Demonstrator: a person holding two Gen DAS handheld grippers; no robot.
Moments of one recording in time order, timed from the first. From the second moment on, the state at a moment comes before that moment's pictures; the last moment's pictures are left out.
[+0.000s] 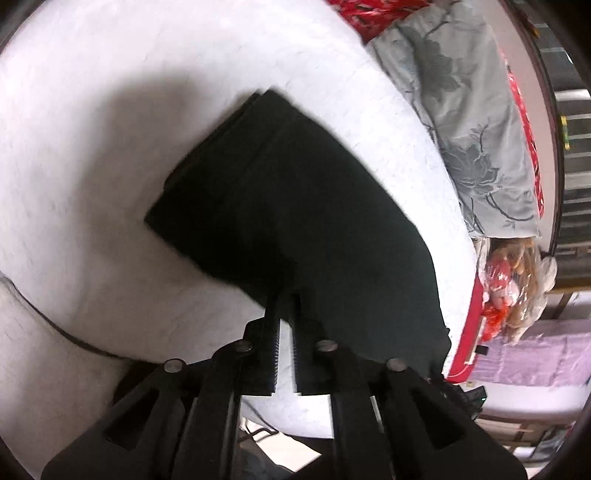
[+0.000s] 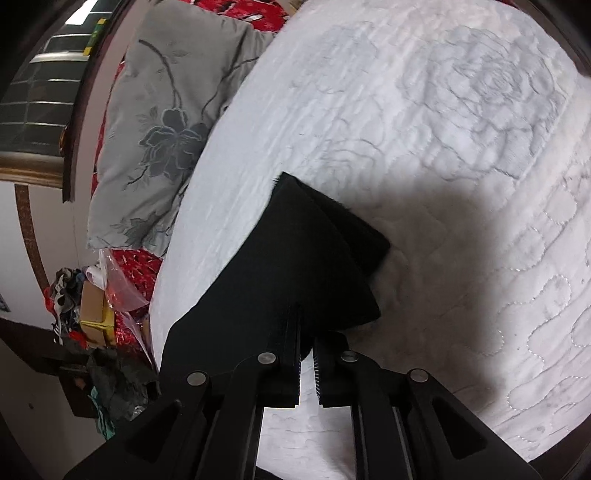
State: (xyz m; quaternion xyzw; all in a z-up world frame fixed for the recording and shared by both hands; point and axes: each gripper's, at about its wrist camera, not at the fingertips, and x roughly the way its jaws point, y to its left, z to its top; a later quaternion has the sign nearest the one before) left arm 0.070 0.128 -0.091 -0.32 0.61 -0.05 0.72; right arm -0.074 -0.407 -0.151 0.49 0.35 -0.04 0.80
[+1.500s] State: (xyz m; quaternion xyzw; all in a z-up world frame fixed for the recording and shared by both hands) left arm 0.041 0.003 -0.084 -0.25 0.64 -0.07 0.72; right arm -0.088 -0.459 -0.101 0.43 0.34 -0.03 0.84
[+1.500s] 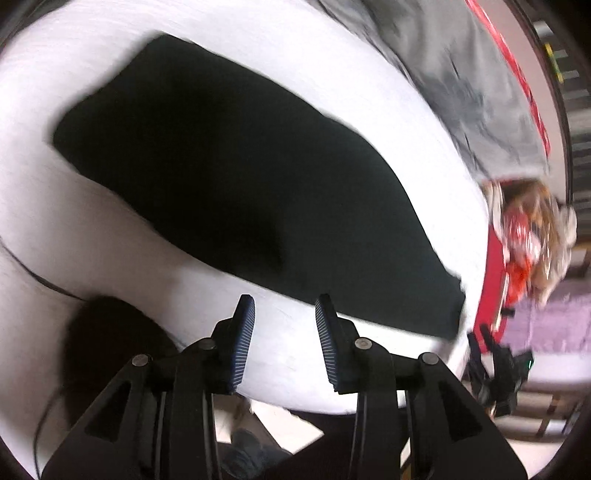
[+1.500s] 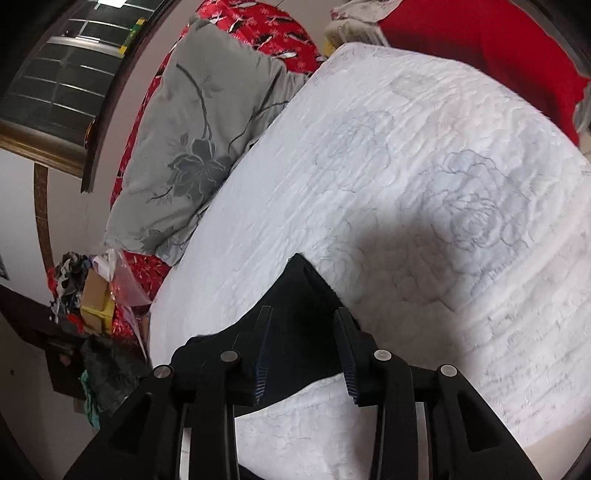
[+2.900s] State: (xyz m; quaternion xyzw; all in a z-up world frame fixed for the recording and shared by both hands) left arm 0.159 0.124 -0.069 -0.13 0.59 0.04 0.80; right arm -0.006 -0.442 -0.081 0.29 0.36 -0.02 0.88
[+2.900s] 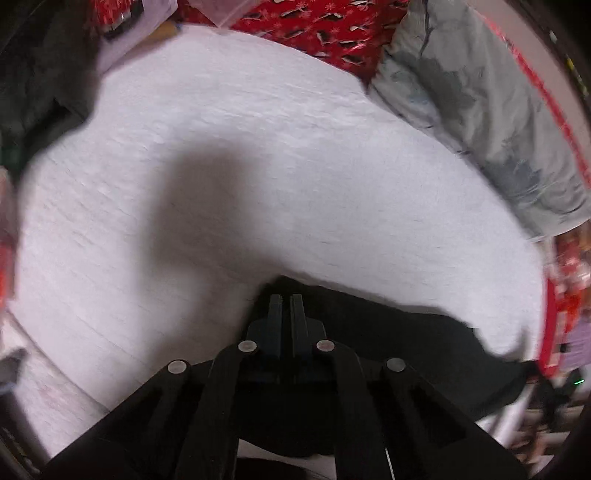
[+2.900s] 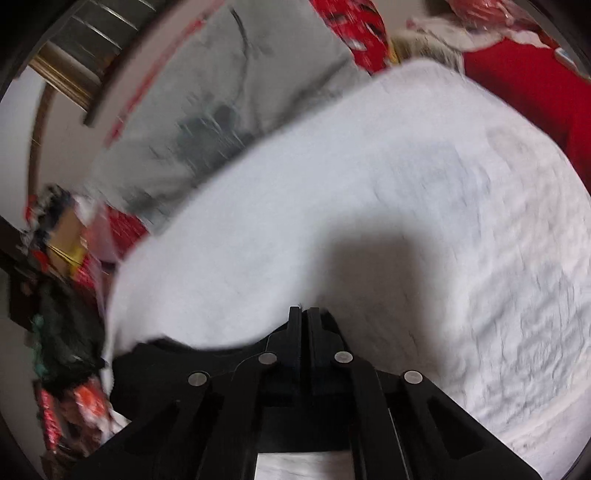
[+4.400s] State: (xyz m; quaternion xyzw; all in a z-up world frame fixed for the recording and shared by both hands) left arm 0.007 -0.240 -0.142 -0.41 0.68 -0.08 0.60; right arm -0.018 -0.496 -0.116 0.39 0.46 0.07 0.79
